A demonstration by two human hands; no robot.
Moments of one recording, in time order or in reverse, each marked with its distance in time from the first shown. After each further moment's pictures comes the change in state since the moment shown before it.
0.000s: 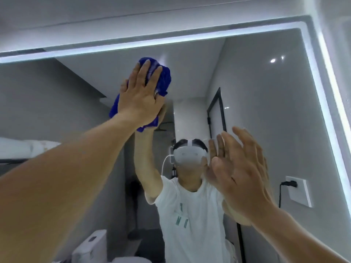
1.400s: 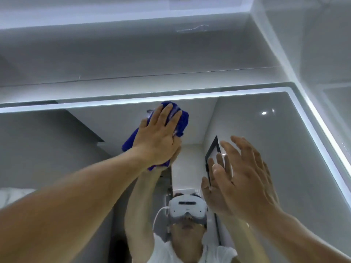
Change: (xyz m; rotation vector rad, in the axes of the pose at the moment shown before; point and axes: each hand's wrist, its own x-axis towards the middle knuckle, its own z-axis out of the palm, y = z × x) left_hand 0.052 0.029 -0.003 0.074 0.003 0.114; right_hand 0.105 -0.003 -0.002 -0.153 0.032 -0.041
